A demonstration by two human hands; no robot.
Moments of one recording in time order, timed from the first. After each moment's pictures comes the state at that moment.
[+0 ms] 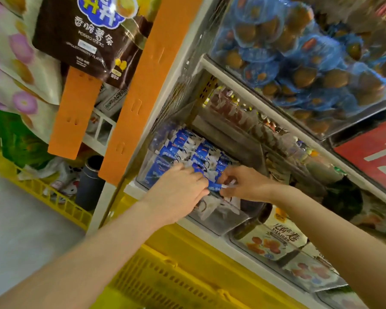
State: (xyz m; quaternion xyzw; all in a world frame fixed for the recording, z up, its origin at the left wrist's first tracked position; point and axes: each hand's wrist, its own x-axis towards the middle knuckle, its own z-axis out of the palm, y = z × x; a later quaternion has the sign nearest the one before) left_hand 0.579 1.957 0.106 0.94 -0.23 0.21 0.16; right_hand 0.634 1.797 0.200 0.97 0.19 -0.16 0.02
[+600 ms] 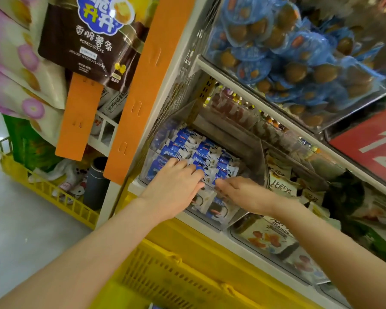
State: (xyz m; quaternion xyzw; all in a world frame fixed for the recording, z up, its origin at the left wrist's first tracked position) left_hand 0.570 1.963 0.110 0.95 -0.19 0.22 0.15; right_hand 0.599 1.798 0.190 0.97 0.15 -0.19 -0.04
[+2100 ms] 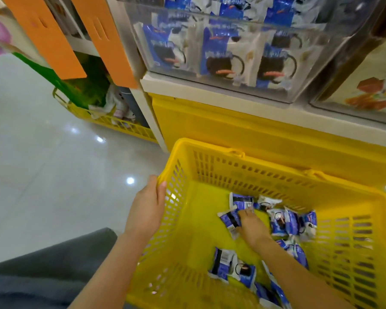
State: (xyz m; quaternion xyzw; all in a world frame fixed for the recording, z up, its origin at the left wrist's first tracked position) left_hand 0.431 1.996 -0.091 0.92 0.17 -0.03 0.34; right_hand 0.448 1.737 -0.242 0.94 0.10 -0.32 -0.07
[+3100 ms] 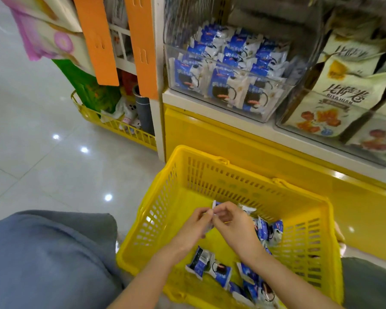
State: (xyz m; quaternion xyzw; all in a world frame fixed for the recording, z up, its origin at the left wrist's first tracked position) left_hand 0.376 1.896 -0.072 0.66 0.17 -0.24 0.69; right_hand 0.398 1.770 -0.062 0.88 0.07 -0.11 -0.45
